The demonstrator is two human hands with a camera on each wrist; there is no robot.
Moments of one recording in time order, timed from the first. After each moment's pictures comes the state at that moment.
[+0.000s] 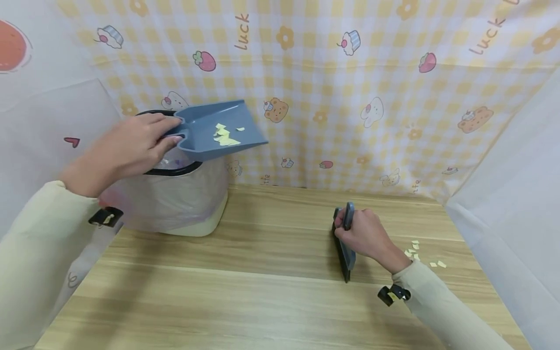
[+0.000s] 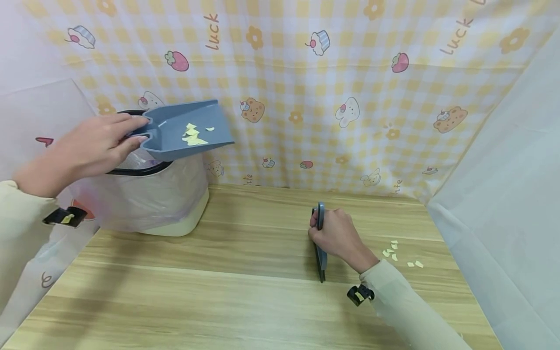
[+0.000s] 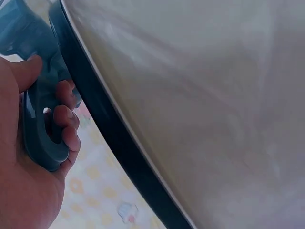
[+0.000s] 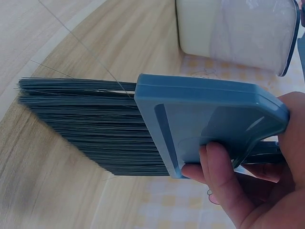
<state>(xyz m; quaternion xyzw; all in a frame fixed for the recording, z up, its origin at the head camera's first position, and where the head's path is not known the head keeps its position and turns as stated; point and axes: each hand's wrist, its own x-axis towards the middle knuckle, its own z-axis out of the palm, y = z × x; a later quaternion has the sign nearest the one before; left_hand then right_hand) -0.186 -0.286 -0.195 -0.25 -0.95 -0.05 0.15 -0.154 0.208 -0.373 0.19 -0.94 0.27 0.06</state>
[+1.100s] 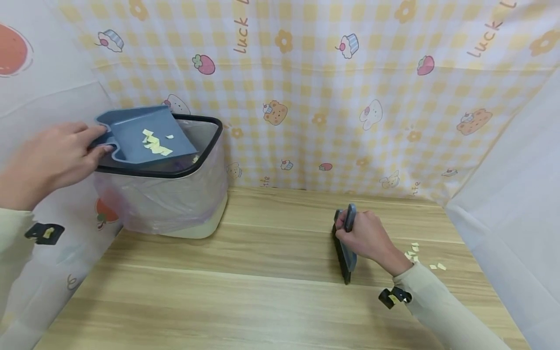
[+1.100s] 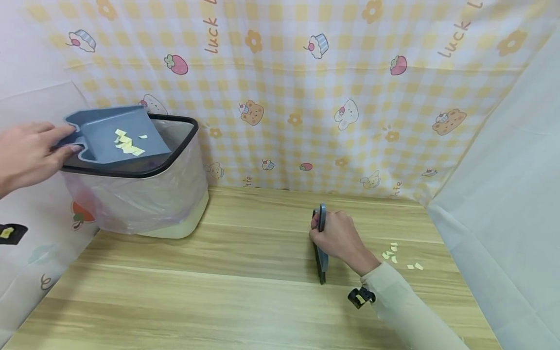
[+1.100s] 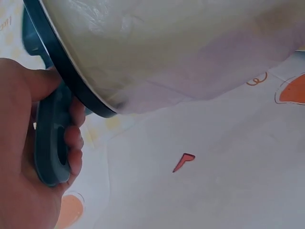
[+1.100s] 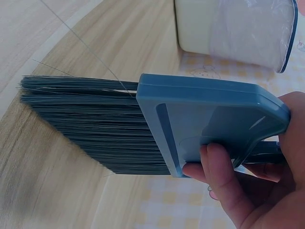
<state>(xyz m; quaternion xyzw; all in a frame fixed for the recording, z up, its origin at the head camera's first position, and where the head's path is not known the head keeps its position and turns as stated) -0.166 -0.386 -0.215 -0.07 -0.98 0.05 0.16 -0.155 0.214 -0.374 0.19 -0.94 0.27 0.06</state>
